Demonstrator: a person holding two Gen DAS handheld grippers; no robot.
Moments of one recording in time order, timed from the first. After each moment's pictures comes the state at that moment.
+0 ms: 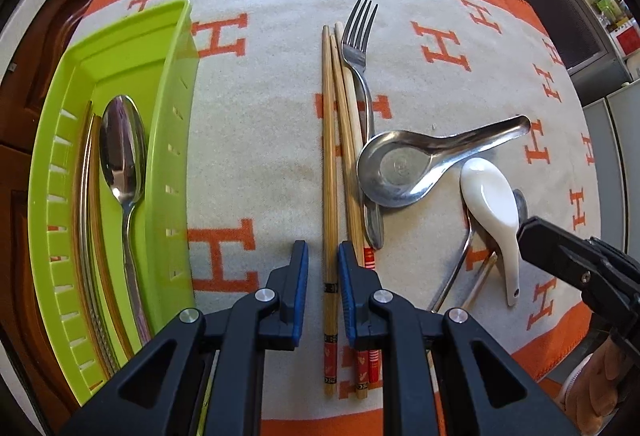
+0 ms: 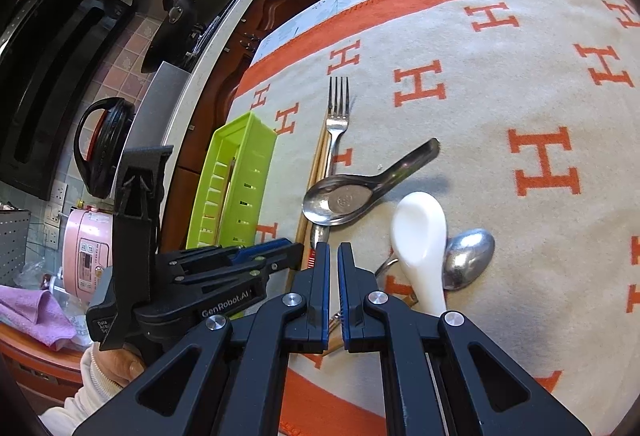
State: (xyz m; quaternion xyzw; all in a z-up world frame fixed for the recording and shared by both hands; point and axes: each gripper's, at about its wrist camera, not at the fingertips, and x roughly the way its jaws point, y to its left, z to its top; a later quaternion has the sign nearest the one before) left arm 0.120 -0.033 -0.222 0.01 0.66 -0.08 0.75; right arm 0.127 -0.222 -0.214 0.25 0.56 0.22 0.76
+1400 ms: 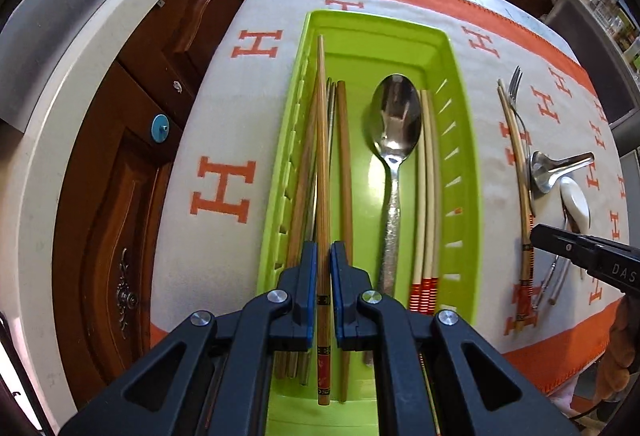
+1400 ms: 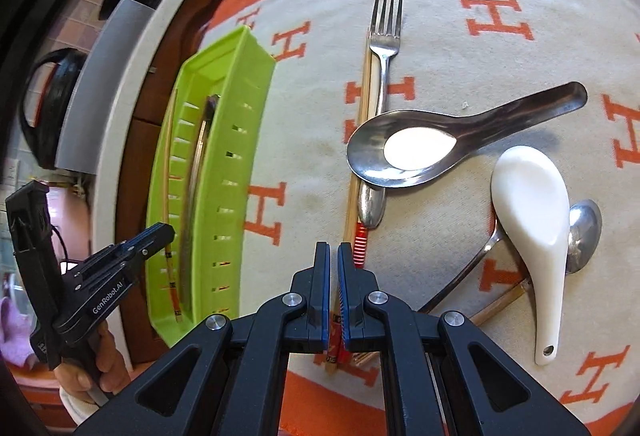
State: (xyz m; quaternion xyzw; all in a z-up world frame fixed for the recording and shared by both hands) left arm 0.080 0.129 -0.183 -0.01 0.60 0.02 0.80; right arm 0.144 -0.111 -0.252 0.16 0.65 0.17 0.72
